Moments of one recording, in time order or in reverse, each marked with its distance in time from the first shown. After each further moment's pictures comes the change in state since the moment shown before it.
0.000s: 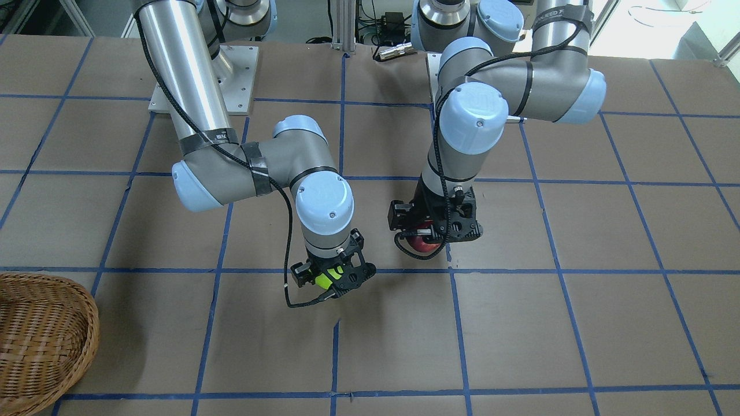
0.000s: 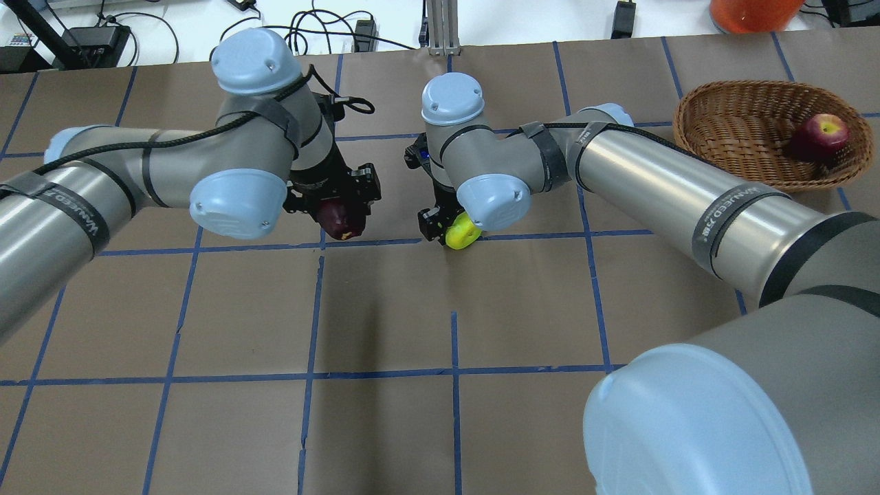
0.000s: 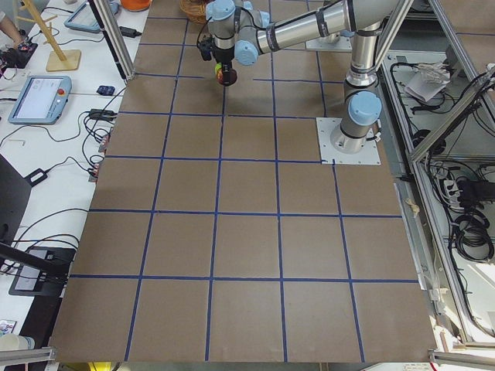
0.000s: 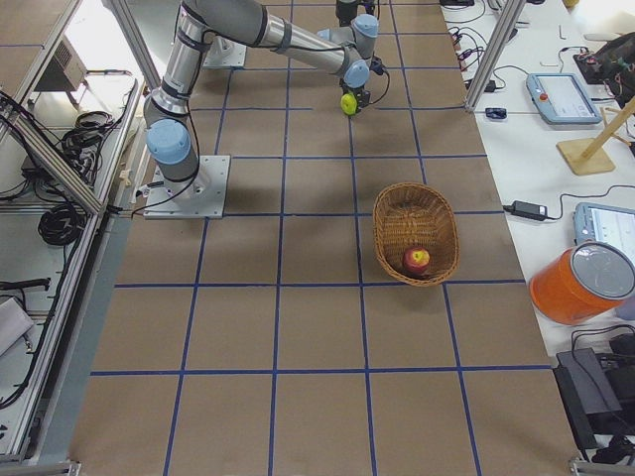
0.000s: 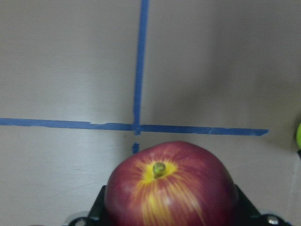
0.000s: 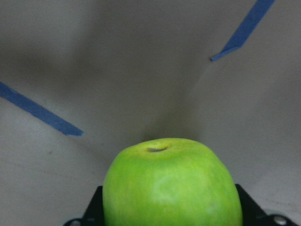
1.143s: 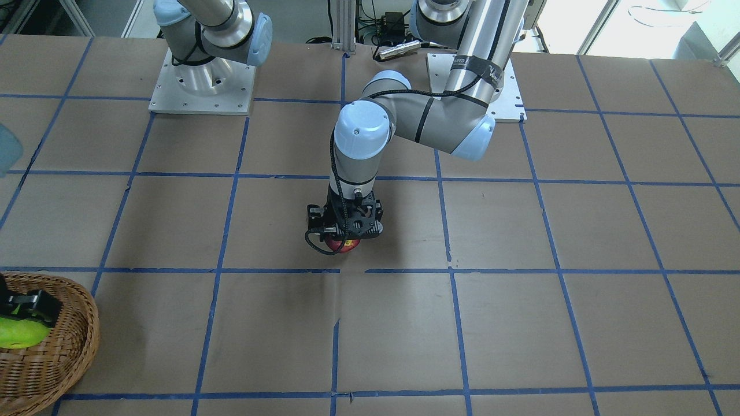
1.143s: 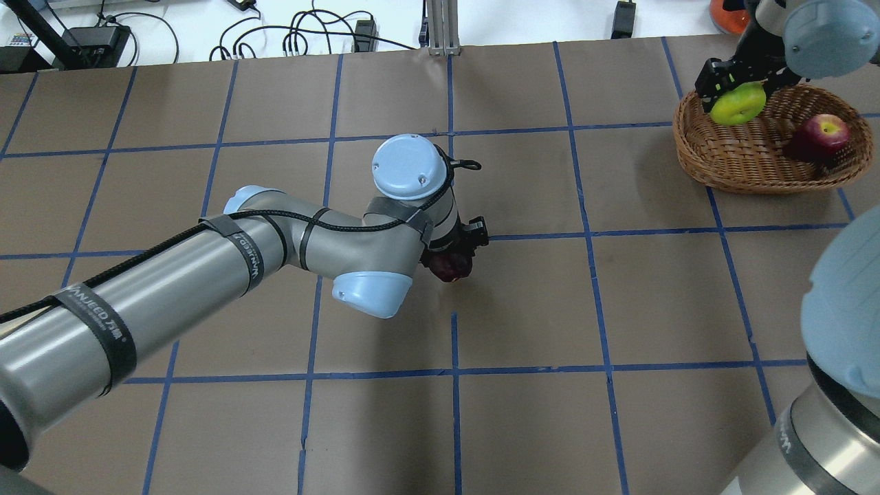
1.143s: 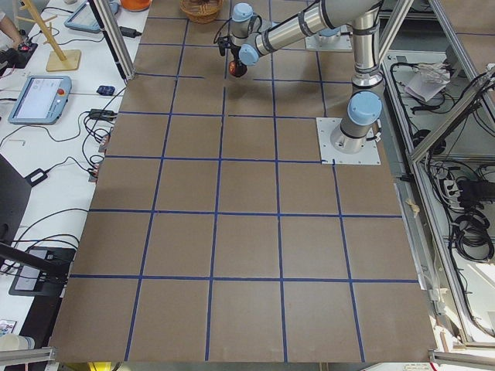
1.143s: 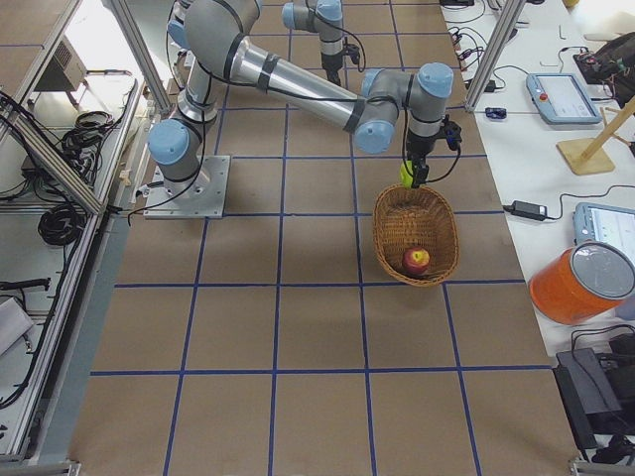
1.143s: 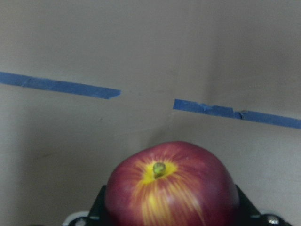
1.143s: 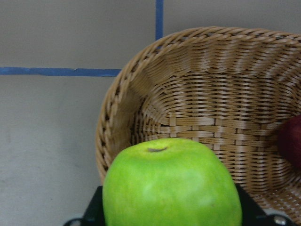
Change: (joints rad) left arm -0.243 -0.192 -0.023 0.309 -0.033 -0.291; right arm -0.669 -0.065 -0.196 0.135 -0.094 -0.106
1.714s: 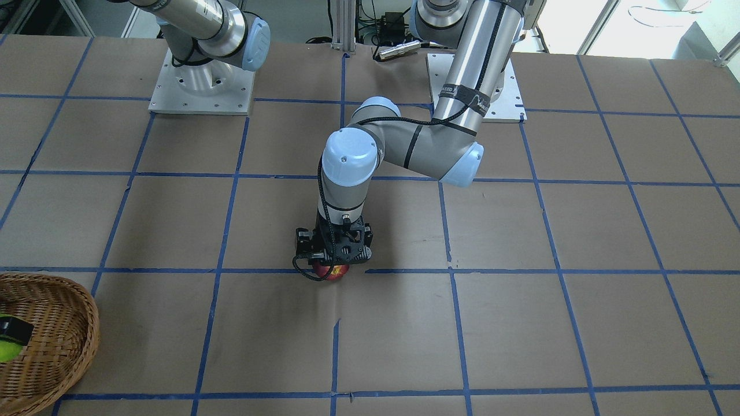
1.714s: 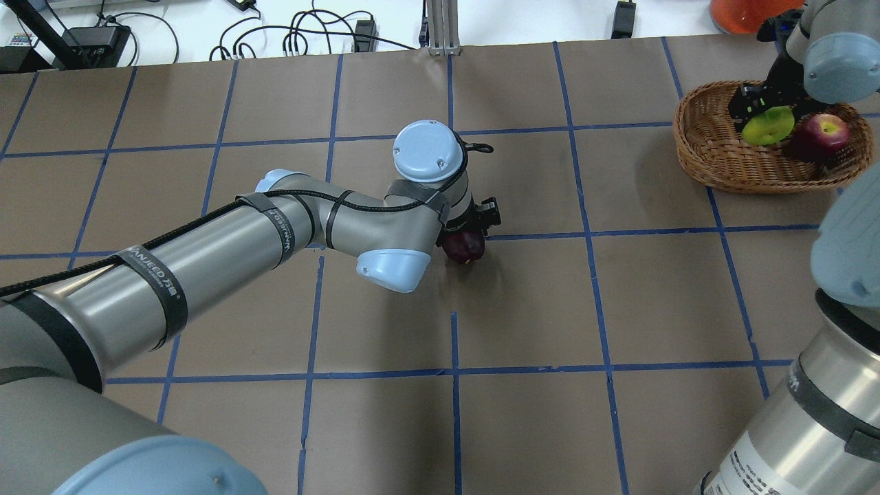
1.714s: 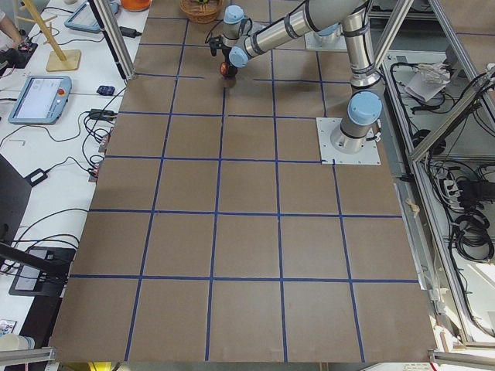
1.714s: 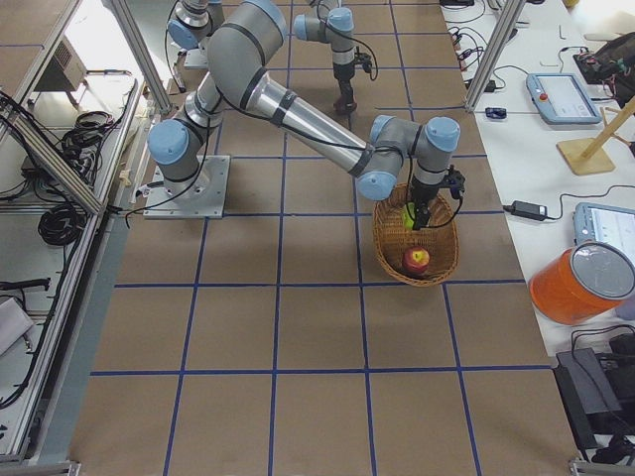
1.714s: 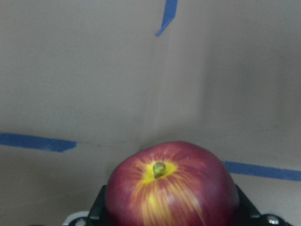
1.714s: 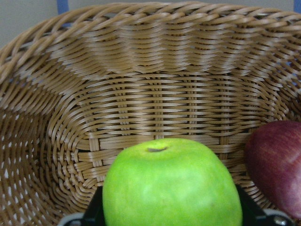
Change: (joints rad) left arm 0.002 -0.084 0.088 0.023 0.002 0.007; right arm -0.082 0.123 -0.014 -0.101 -0.018 -0.022
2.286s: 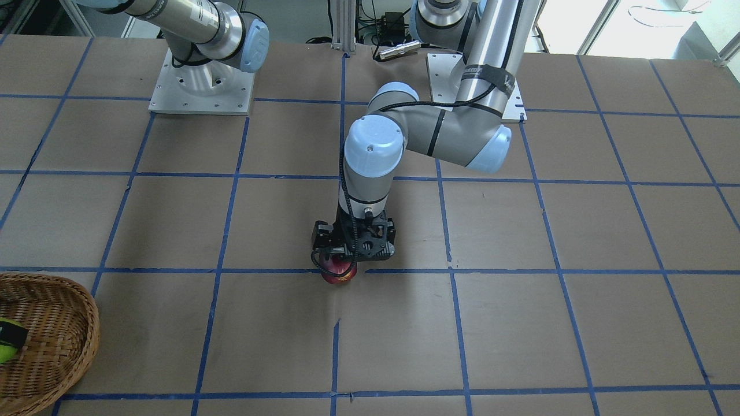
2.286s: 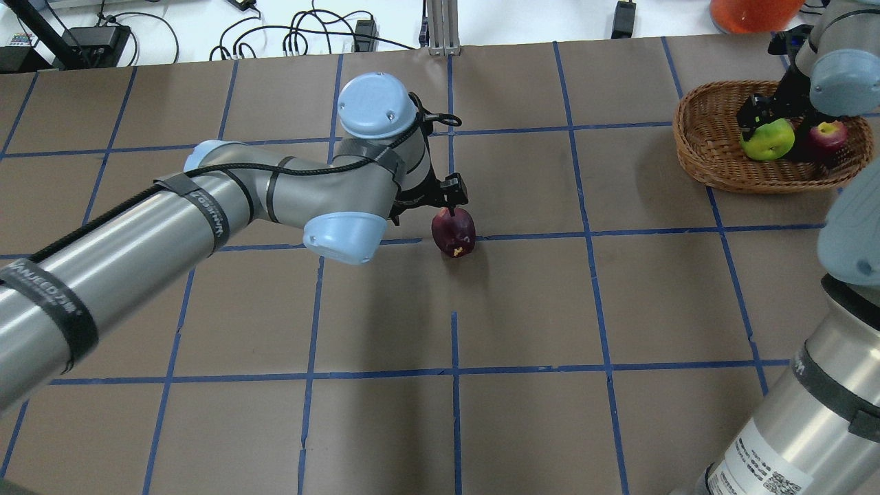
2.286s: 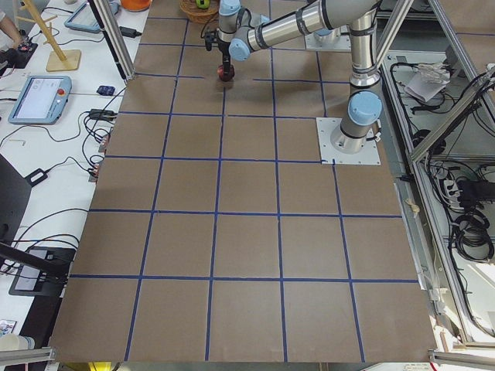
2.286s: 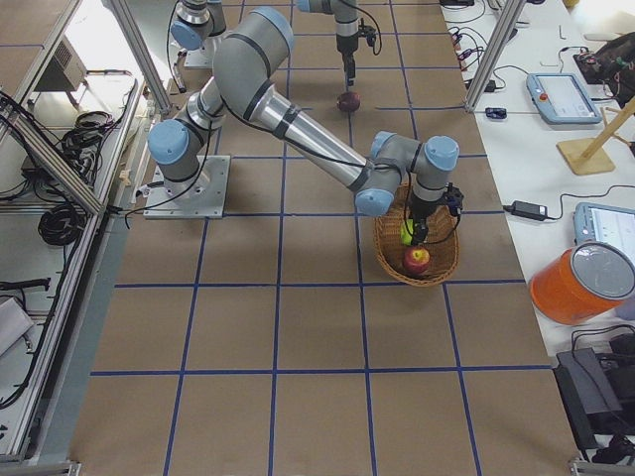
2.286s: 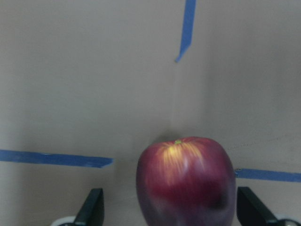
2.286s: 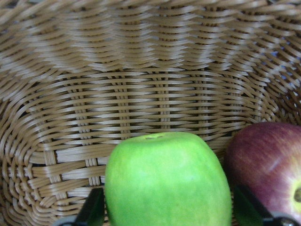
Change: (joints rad) left arm 0.113 0.188 0.015 -0.268 0.013 0.191; right arm -0.033 0.024 -0.002 -0.014 -0.001 0.001
